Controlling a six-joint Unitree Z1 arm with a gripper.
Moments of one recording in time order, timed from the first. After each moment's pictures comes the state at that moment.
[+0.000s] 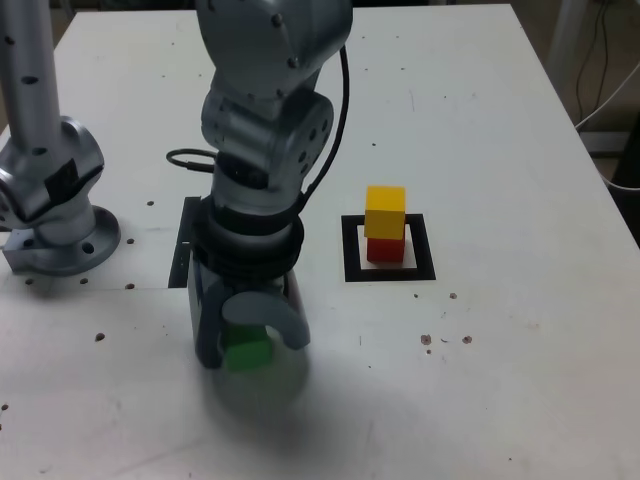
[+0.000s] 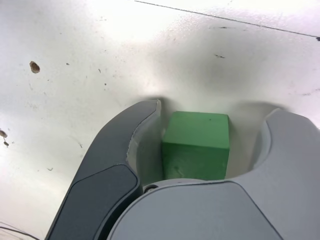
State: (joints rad) arm -0.55 1.88 -1.12 0.99 -0.13 -0.75
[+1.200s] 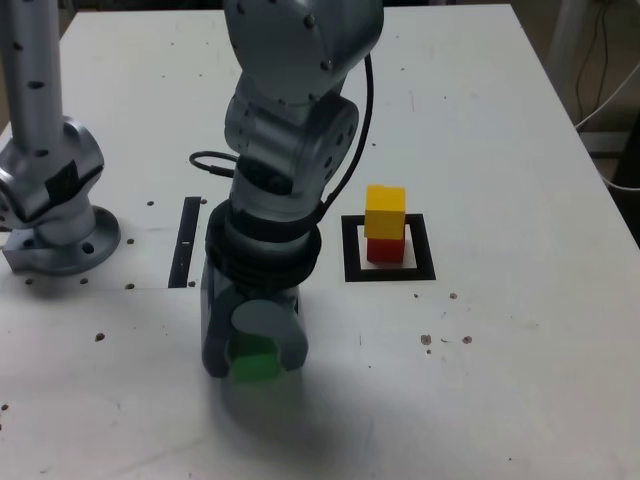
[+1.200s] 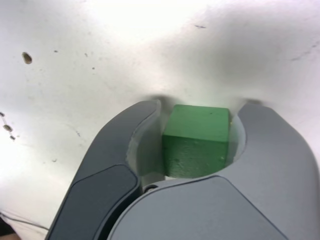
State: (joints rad) arm -0.55 1.93 -1.19 1.04 -0.16 -0.66
